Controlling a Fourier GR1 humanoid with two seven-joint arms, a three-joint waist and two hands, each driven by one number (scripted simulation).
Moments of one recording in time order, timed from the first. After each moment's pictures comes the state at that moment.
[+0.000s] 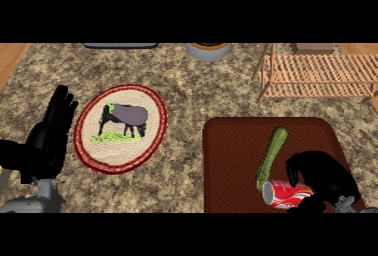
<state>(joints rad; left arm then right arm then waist) -0.08 0.19 0.03 -1.69 0.03 0.17 0.17 -0.03 -0.55 0.38 -1.70 0.75 0.42 0.38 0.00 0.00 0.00</state>
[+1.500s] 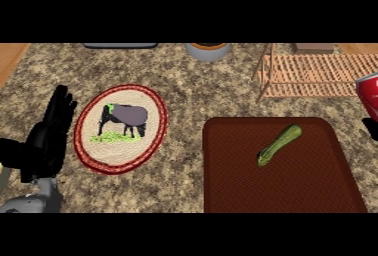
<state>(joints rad) -0.08 0.17 0.06 -1.67 0.01 0.15 0.16 -0.31 -0.48 -0.27 -2.08 0.43 0.34 0.76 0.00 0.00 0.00</state>
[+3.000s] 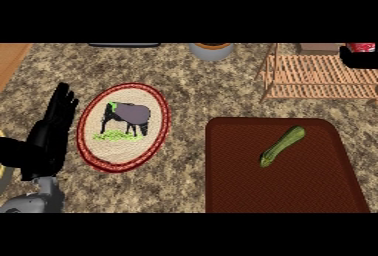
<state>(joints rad) -0.09 0.15 0.08 -1.69 -0.01 0.12 0.17 -0.77 -0.49 -0.35 -0.91 0.60 -0.17 0.12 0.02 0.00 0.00</state>
